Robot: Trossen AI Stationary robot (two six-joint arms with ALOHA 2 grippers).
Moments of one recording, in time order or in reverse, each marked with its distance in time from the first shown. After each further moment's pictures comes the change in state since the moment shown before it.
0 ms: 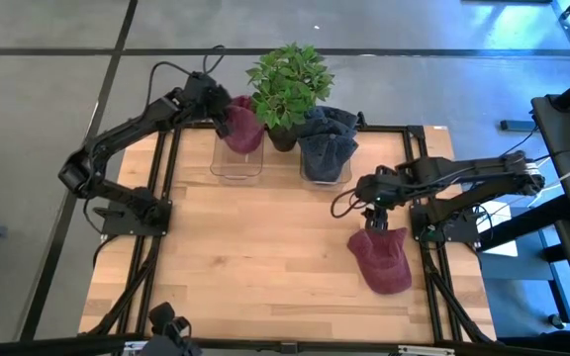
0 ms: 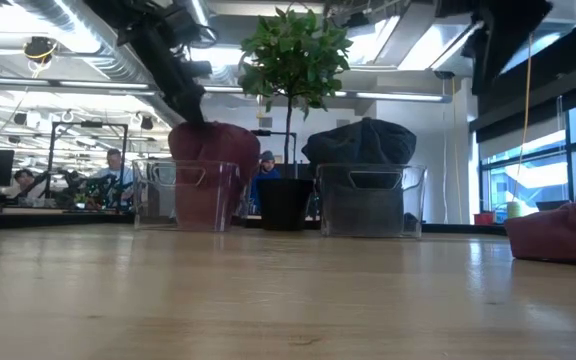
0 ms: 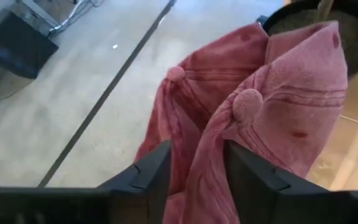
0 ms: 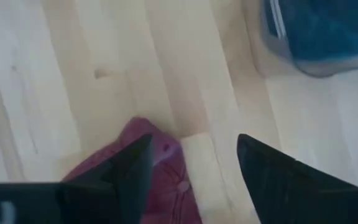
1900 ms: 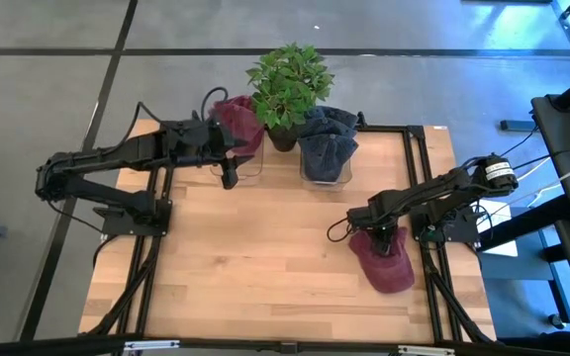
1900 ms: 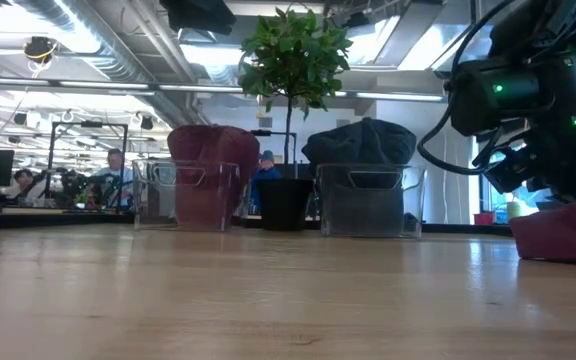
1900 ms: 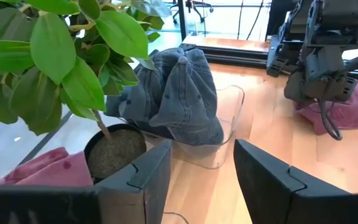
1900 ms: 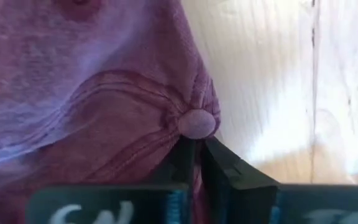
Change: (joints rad) left arm -0.660 -0.277 0.001 0.007 -0.094 -0.395; right arm -0.001 0.297 -0.546 0.282 -0.211 0.098
